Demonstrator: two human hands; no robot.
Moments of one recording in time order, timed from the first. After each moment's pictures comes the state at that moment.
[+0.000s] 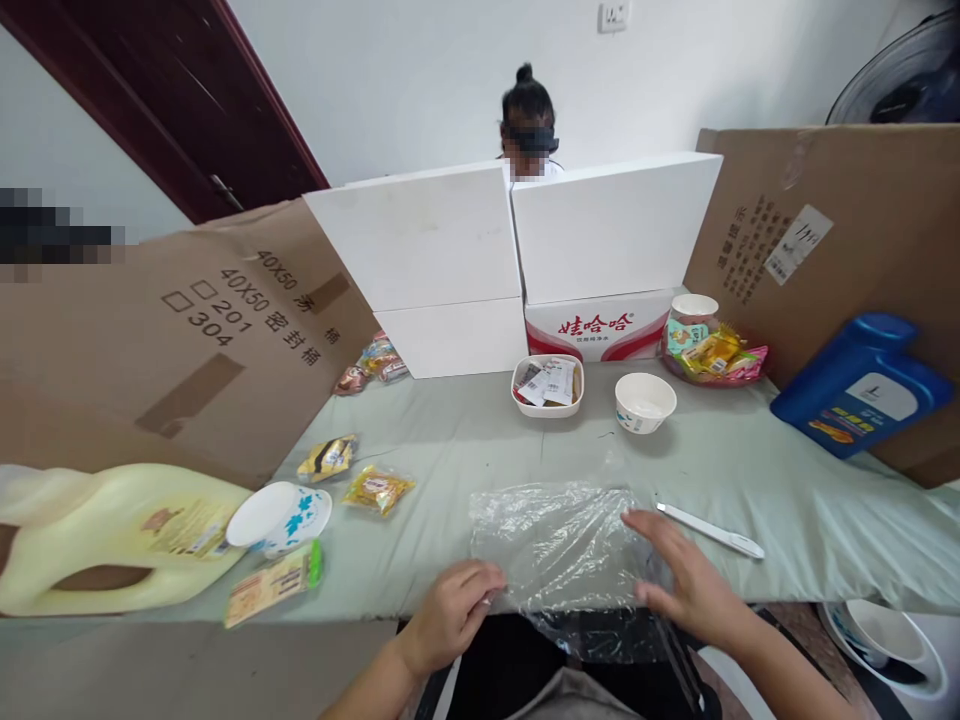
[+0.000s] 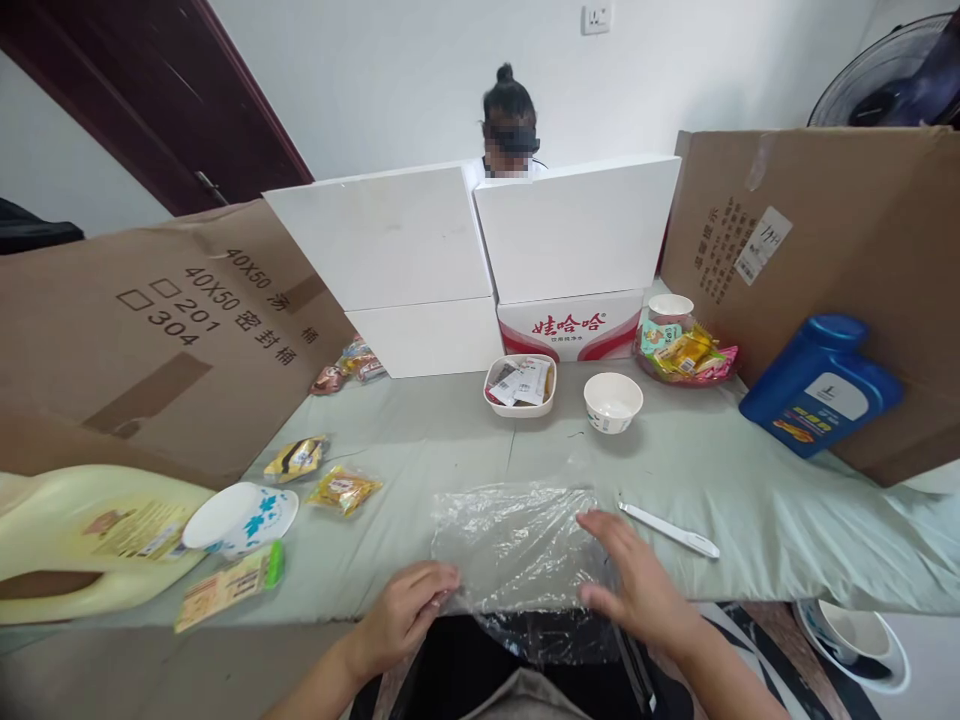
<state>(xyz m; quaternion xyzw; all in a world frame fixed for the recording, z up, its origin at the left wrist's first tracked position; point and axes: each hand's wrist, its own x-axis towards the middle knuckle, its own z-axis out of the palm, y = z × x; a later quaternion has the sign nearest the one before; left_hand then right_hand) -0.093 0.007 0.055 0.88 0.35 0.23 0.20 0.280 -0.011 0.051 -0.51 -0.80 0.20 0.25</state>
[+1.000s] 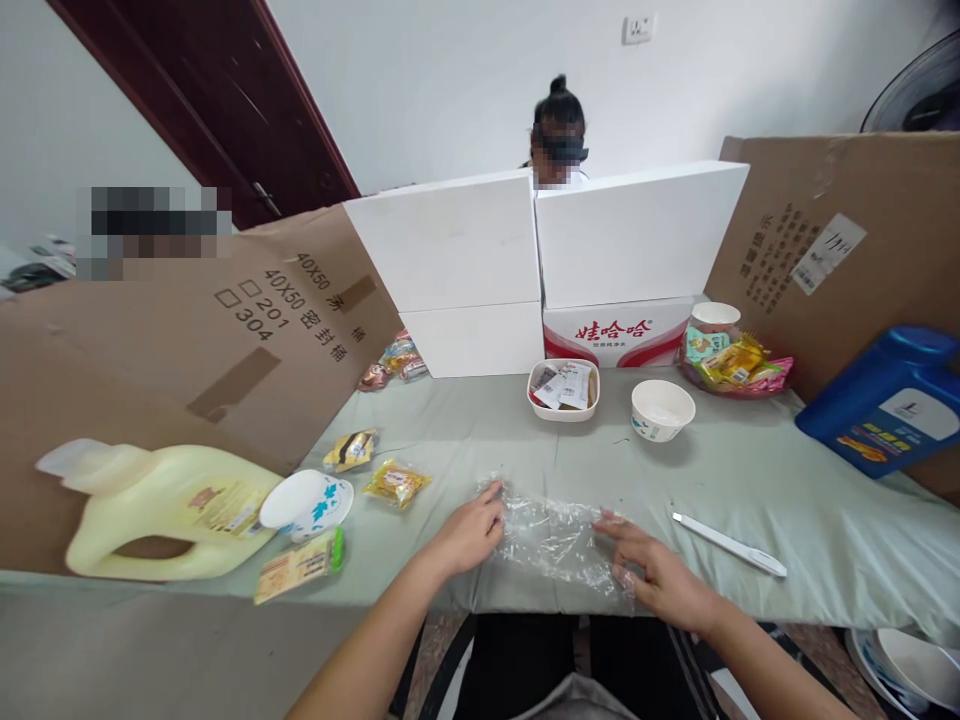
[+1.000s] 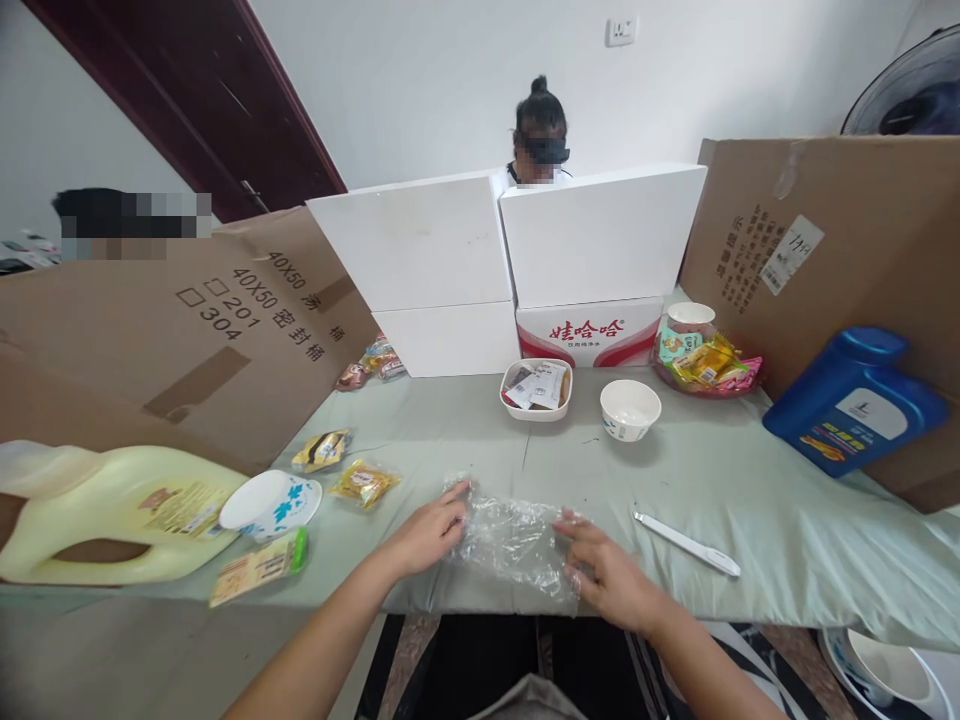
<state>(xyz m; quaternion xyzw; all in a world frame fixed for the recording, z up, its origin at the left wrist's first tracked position) -0.079 0.077 0.093 0.82 0.51 0.08 0.27 0.238 0.016 0.065 -0.44 -0.76 0.41 0.24</state>
